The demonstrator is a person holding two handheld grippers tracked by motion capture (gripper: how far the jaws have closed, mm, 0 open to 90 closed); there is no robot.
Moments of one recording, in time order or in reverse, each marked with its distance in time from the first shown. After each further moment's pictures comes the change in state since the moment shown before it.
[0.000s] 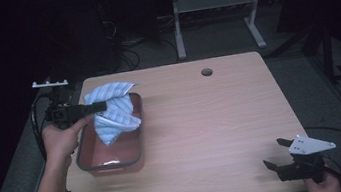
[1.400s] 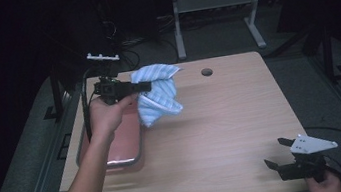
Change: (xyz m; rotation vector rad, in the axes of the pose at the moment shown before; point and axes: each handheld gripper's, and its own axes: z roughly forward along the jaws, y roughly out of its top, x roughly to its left) left arm -0.083 0.041 0.081 0.058 -0.131 0.114; right arm -0.004 -0.002 -0.001 -0.009 0.004 0.007
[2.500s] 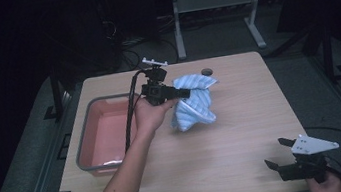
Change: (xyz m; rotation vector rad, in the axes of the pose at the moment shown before) left arm -0.027 -0.009 0.106 0.122 -0.072 0.041; right arm 0.001 0.000 -0.002 -0.007 0.000 0.001
